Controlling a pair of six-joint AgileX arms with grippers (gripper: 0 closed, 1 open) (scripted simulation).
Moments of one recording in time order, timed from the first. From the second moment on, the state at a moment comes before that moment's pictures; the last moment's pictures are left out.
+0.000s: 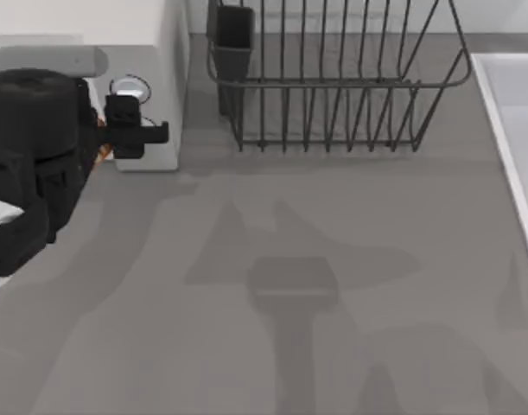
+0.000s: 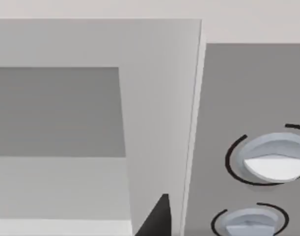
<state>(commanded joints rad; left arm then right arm) -0.38 1.47 0.66 0.42 -0.35 -0.12 0.00 0.00 0.00 0.00 0.00 0.00</state>
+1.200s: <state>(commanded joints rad) -0.40 2.02 0.48 1.17 -0.34 -0.12 0.00 0.00 0.00 0.00 0.00 0.00</state>
